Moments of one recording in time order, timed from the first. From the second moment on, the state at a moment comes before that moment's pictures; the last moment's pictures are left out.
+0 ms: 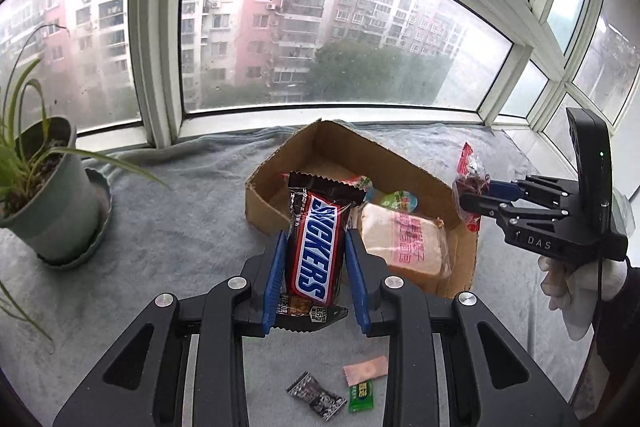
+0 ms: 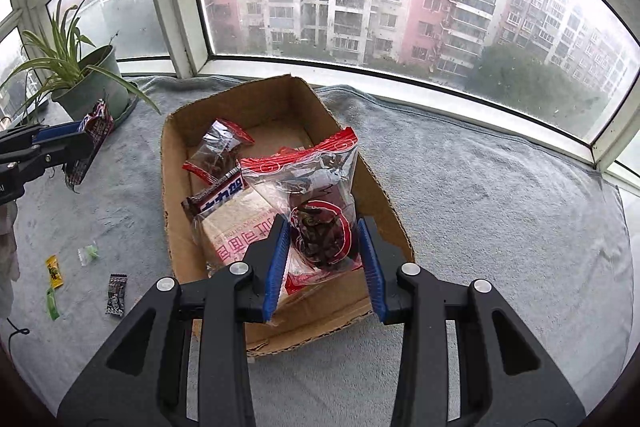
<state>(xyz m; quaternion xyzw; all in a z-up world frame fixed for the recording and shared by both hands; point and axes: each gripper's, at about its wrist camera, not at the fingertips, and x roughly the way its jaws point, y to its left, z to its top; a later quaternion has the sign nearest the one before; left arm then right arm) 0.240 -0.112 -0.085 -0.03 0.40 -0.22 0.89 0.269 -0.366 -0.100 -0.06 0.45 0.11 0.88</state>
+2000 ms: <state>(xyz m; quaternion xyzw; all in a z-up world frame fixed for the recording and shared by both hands) 0.189 -0.031 -0.067 -0.02 0.40 -0.17 0.90 0.192 -0.281 -0.070 -0.08 0.41 0.20 0.88</state>
